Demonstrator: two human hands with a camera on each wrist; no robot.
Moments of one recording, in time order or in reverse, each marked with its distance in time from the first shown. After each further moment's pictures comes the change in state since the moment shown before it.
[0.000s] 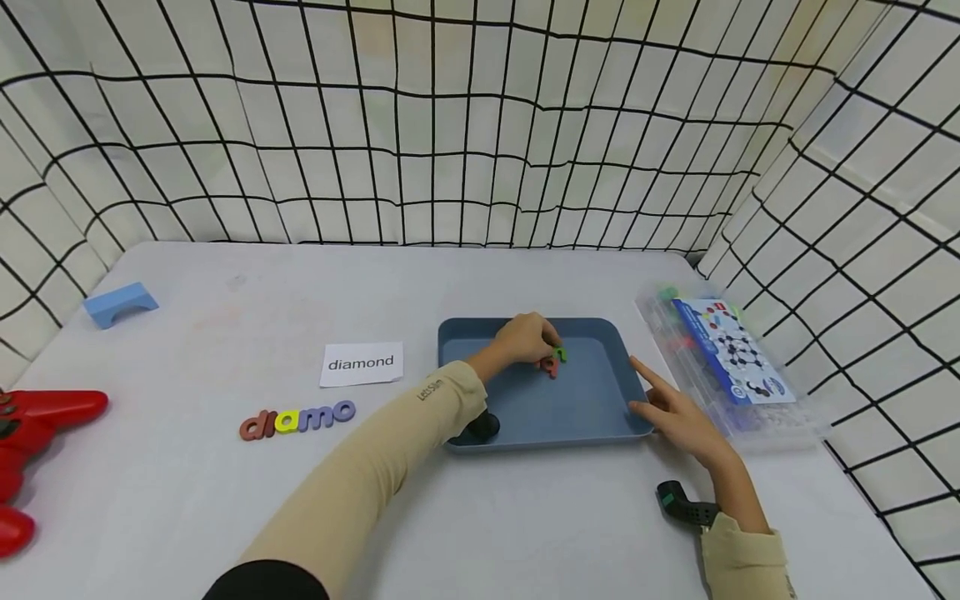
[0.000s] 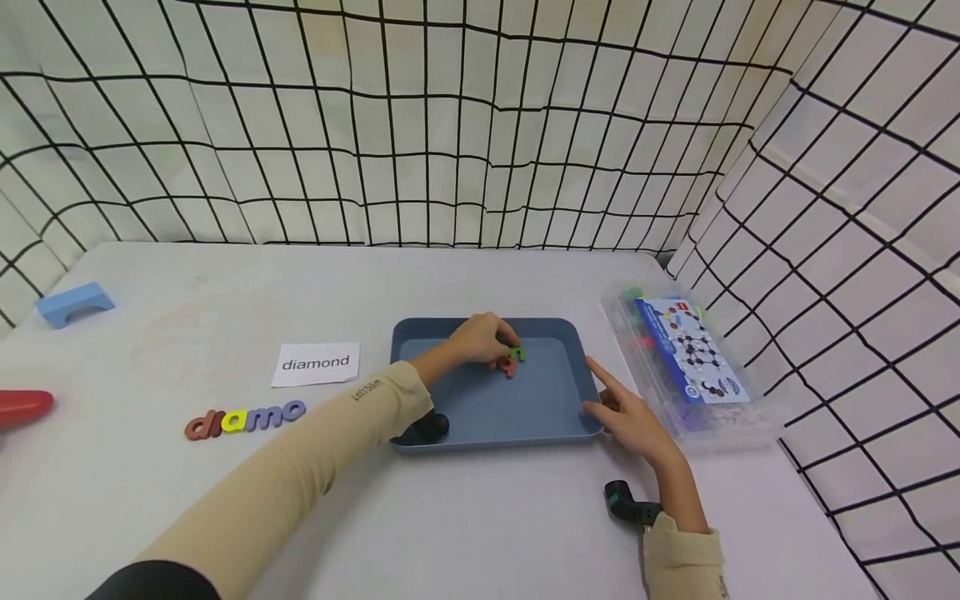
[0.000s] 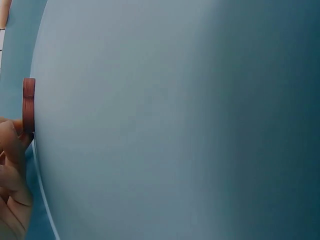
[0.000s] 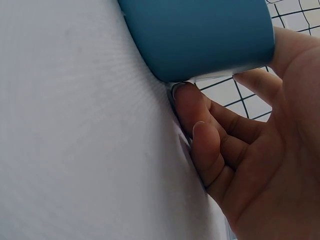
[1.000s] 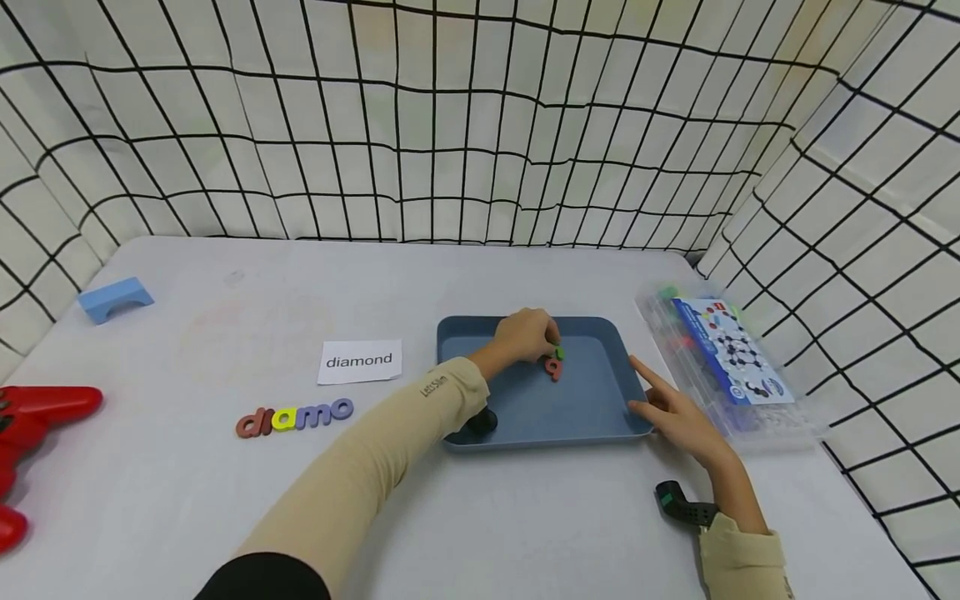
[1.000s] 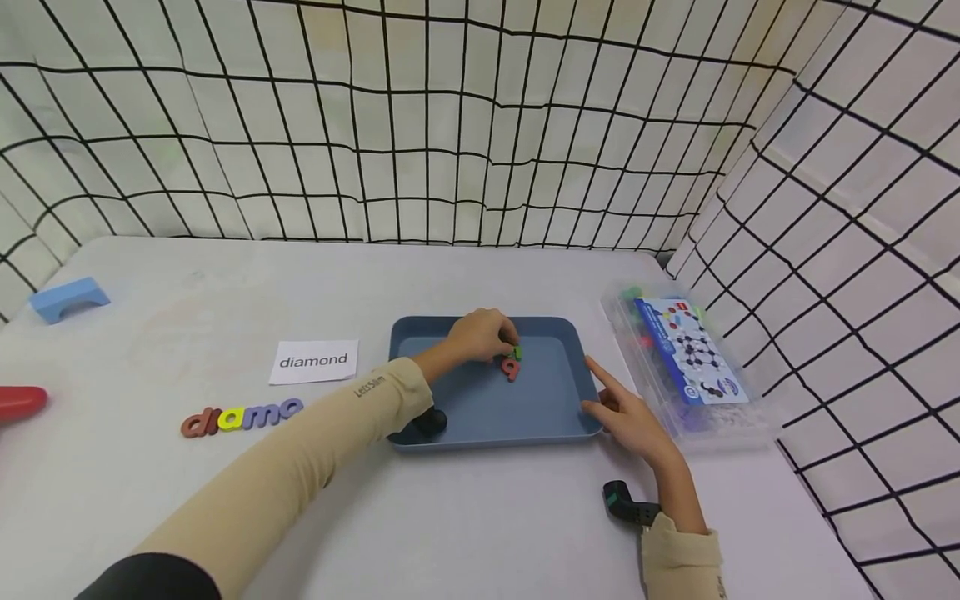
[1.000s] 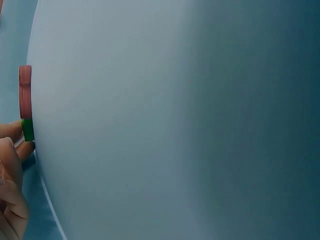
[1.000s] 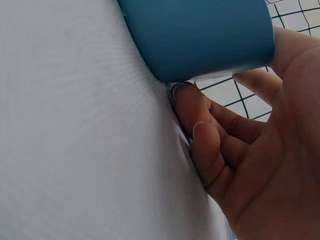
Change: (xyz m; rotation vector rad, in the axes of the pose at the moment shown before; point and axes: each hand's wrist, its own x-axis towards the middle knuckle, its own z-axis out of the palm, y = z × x) left_hand 0.002 0.005 -0.003 0.169 0.028 0.018; right_hand -0.011 -0.041 -0.002 -0.020 -0.006 -0.008
